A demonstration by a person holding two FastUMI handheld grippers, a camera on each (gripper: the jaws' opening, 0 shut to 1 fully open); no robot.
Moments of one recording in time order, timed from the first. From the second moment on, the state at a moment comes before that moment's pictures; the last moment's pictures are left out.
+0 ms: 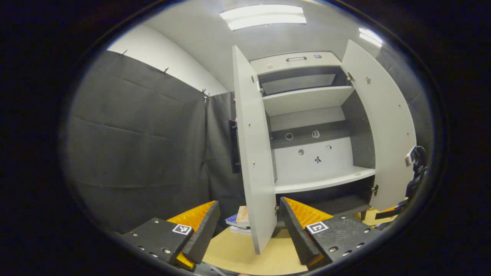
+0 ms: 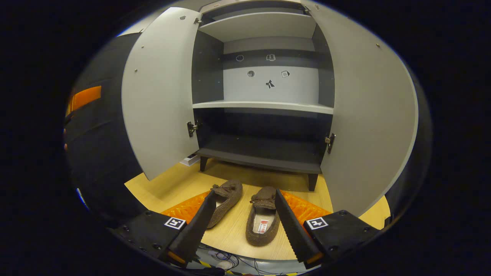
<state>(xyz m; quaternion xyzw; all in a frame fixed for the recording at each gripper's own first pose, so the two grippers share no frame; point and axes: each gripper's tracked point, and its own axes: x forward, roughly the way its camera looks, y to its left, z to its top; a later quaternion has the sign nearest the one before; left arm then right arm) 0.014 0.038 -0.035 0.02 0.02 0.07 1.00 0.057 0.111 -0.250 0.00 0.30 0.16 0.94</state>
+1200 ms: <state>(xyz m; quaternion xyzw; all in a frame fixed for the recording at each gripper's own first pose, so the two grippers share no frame) 0.019 0.080 -0.067 0.03 0.06 0.12 0.99 0.081 0.136 -0.415 -0.02 0.49 0.17 0.85</state>
